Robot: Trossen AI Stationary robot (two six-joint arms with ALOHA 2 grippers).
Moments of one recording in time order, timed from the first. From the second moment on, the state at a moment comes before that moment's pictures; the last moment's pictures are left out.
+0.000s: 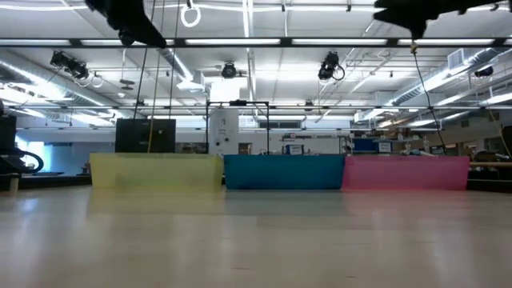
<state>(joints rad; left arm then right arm) 0.39 0.83 0.96 -0.67 0.02 0.05 -0.29 0.45 0.63 -0.17 0.03 0.05</state>
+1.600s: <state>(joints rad) 0.05 0.54 0.01 0.15 -0.12 0.01 -0.13 0.05 0.01 0.04 -0.10 0.11</state>
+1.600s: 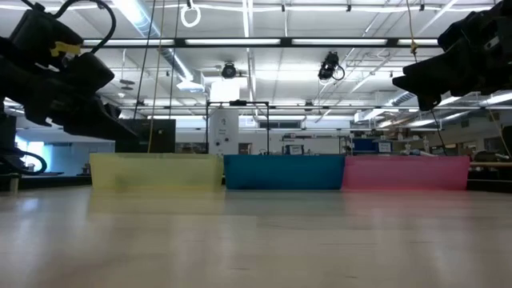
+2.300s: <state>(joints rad) 0.05 0.46 0.01 0.14 -0.12 -0.04 -0.13 0.00 0.01 0.06 -0.10 0.11</state>
